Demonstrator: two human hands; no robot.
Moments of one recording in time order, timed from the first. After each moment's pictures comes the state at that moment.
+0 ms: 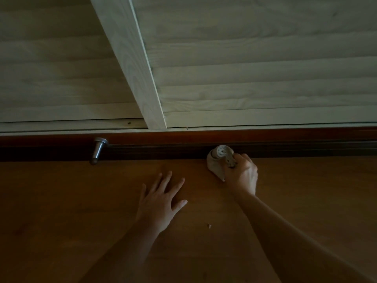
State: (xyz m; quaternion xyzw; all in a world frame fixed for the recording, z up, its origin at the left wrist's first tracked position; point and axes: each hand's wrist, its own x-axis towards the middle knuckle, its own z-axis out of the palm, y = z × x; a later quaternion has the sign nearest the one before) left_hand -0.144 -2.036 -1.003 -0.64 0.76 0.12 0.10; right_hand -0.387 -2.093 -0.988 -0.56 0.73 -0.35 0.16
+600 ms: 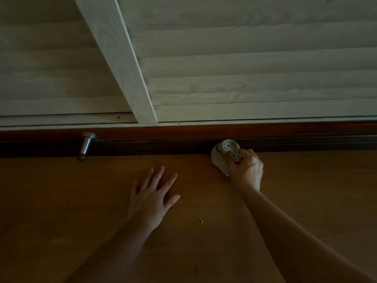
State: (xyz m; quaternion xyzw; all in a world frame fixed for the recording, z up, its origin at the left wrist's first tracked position) left_hand -0.148 -2.032 -1.007 -0.65 0.75 0.11 0.09; right_hand -0.415 -2.089 -0.986 -0.54 0.75 -0.36 0.16
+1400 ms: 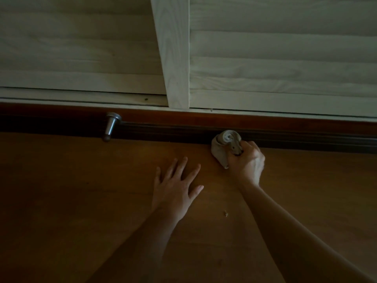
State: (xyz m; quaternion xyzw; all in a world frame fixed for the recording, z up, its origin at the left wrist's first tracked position) left_hand -0.144 -2.028 -1.012 -0.64 0.75 0.13 0.04; right_hand -0.339 -2.093 -0.988 -0.56 0.73 -0.37 0.13
